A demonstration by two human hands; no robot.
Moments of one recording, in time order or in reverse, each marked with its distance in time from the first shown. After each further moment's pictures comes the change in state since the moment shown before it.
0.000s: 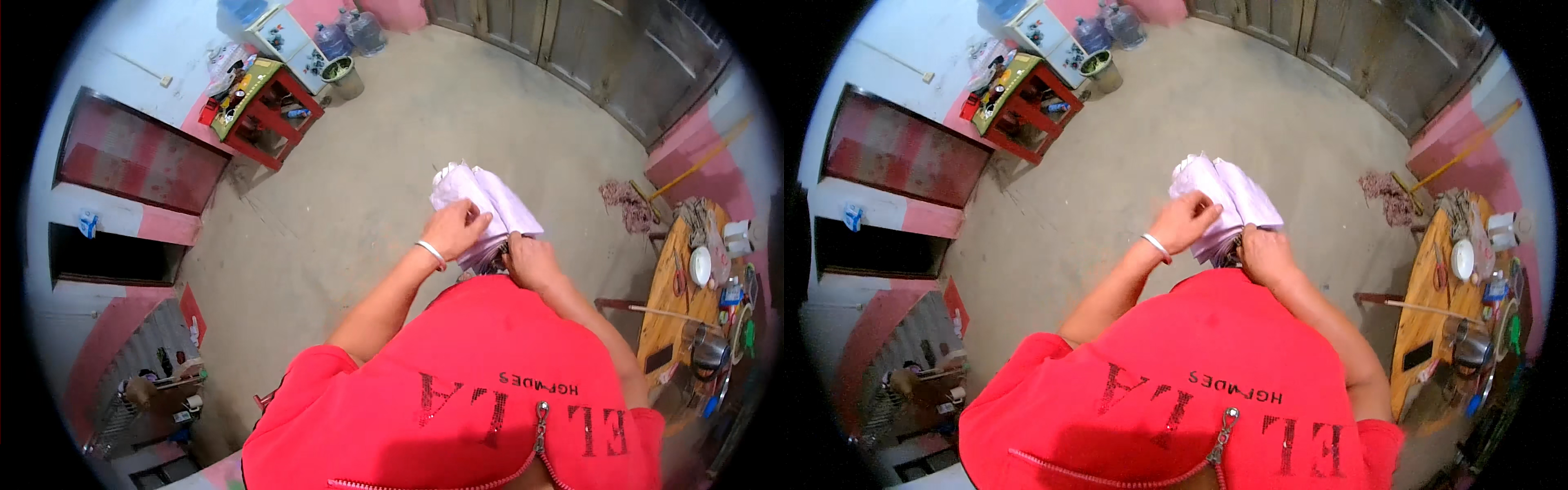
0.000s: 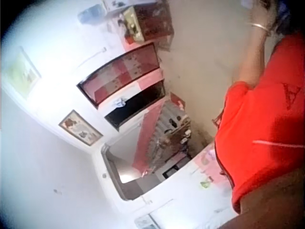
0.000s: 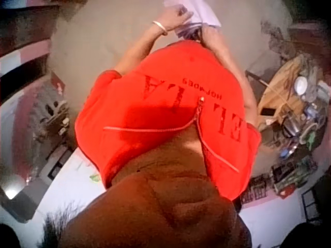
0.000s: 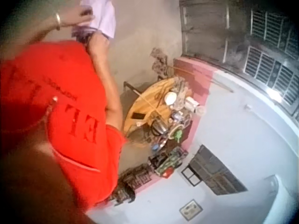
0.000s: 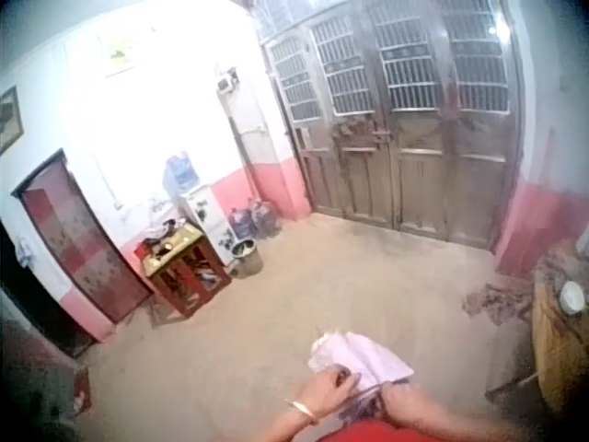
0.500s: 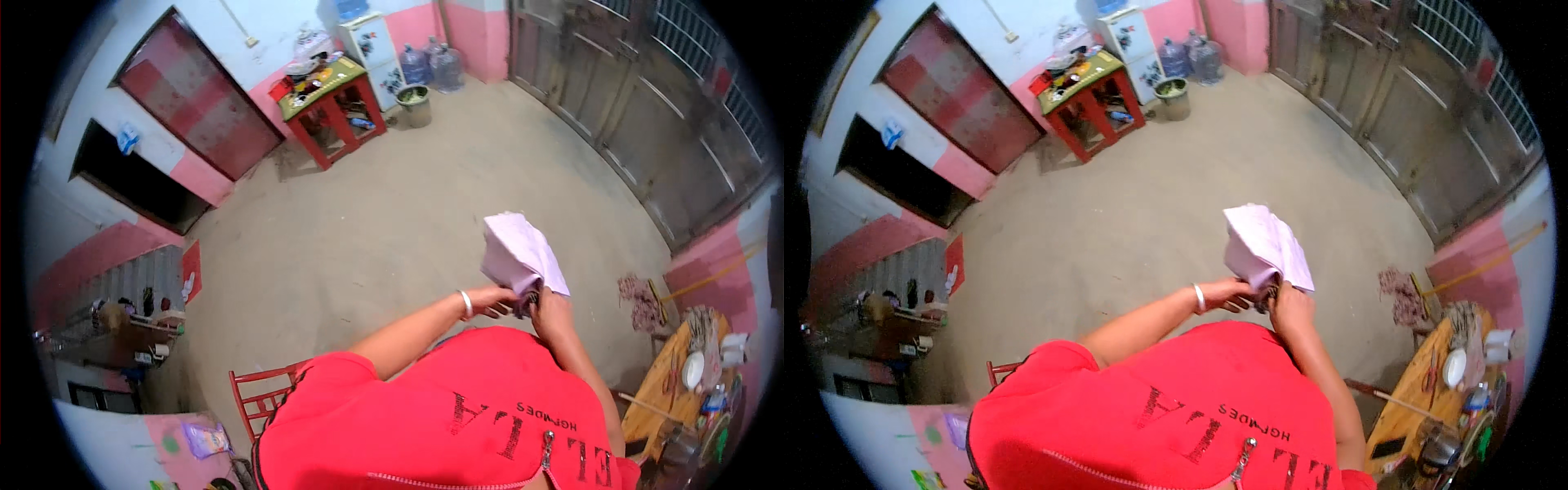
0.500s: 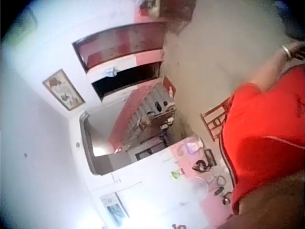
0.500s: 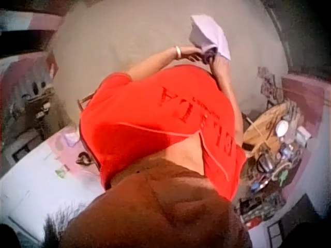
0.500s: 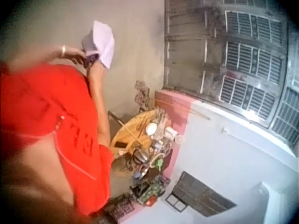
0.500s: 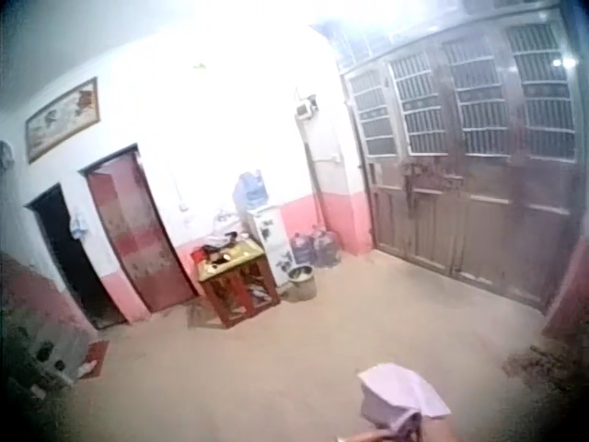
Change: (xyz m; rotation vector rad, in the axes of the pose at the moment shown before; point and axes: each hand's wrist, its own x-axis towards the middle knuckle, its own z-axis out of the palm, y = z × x) left_hand -0.012 -0.069 0.050 -0.895 -0.572 -0.453; right_hand 0.019 -0.005 0.005 -0.014 -0.063 0.104
